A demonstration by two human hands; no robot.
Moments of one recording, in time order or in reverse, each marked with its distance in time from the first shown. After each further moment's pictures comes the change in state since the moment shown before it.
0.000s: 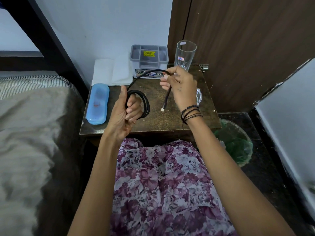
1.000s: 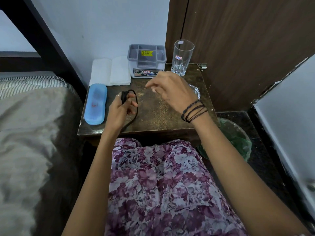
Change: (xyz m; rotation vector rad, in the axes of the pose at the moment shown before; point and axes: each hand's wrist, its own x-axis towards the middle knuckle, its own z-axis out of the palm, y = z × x) left_hand 0.016 -0.006 -0.032 0.874 0.361 0.175; right_hand -0.008 -0.032 -0.010 -0.810 -0.433 -0.423
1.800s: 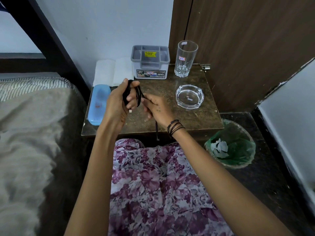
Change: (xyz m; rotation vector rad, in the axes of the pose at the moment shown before) left_hand -0.002 0.044 0.001 -0.507 -0.138 -0.084; right_hand -0.004 -0.008 0.085 0.932 -0.020 0.346
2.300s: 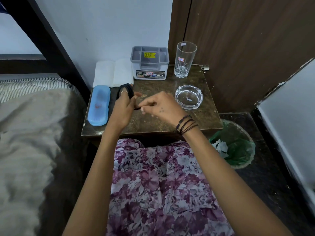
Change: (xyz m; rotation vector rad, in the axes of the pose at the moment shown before) left_hand 0.003 -0.023 -0.015 0.912 0.067 0.196; right_hand -0.015 -0.040 -0.023 -0.507 -0.088 -0.029
